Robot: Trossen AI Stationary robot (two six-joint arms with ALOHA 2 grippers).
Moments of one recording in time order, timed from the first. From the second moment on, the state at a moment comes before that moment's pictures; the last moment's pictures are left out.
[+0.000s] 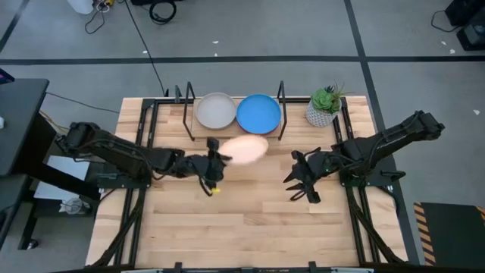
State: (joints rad) left arm -0.21 1.35 0.83 0.00 -0.56 0.57; right arm 0.32 1.06 0.78 -0.39 0.00 0.15
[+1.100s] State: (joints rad) left arm 0.27 1.40 0.80 -0.16 -0.61 0.74; right arm 0.33 1.05 0.48 -0.04 0.01 0.11
